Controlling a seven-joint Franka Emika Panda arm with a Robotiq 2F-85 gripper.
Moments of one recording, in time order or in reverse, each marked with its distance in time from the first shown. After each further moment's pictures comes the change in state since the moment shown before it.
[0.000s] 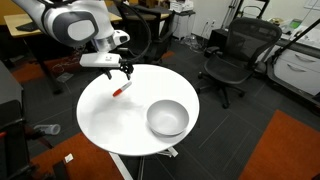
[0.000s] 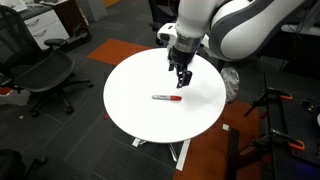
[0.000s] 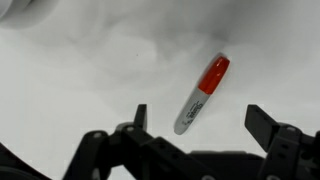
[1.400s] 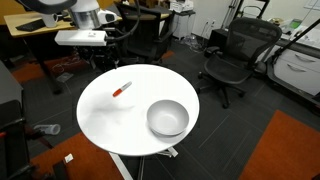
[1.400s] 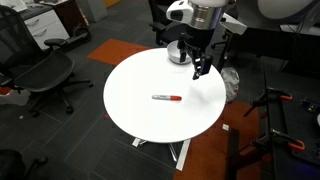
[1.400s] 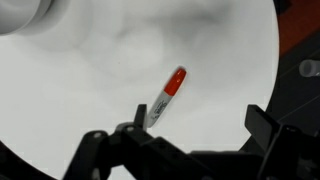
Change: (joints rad) arm 0.073 -0.246 -0.041 -0.090 0.087 -0.243 -0.135
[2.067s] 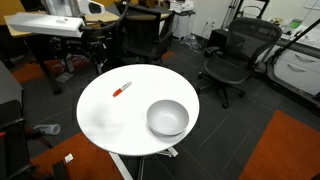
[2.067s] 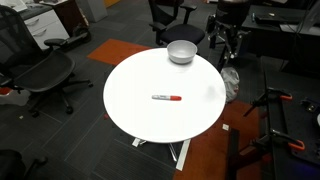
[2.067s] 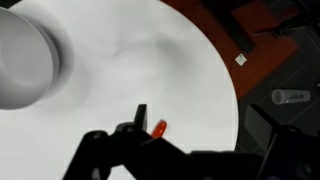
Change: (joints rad) arm 0.011 -0.238 -0.102 -0.117 -0.048 -0.264 -0.034
